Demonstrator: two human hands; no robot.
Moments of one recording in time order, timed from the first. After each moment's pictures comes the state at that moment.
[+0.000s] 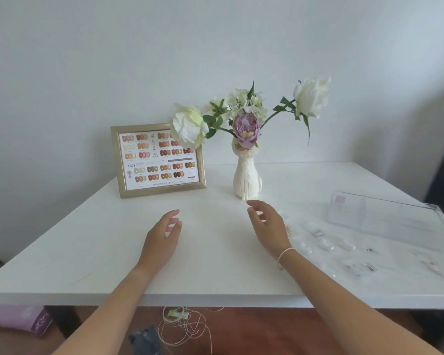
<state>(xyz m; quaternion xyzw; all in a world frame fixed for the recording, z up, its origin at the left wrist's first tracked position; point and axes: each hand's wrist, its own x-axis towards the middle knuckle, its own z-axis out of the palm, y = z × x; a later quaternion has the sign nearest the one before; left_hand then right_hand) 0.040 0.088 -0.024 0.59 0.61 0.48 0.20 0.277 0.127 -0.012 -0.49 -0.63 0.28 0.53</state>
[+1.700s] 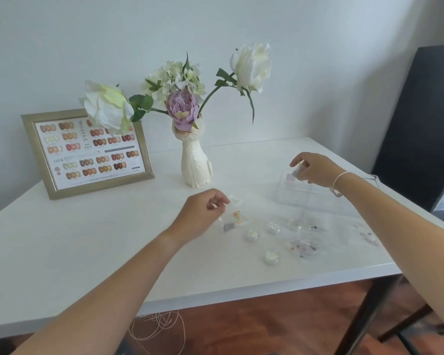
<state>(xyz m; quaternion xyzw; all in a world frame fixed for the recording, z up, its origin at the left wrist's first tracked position) 0.216 0.129 0.012 0.75 0.47 0.38 0.27 0.498 0.171 0.063 -0.66 -0.67 0.18 0.29</state>
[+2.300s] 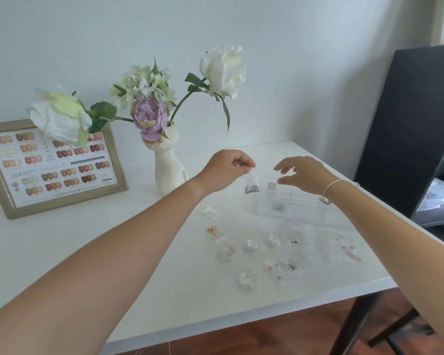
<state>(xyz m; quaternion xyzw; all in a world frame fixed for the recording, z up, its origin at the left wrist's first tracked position) 0.315 0.206 0.081 0.79 0.40 0.35 0.29 0.524 0.184 0.065 -0.65 -0.71 0.08 0.25</state>
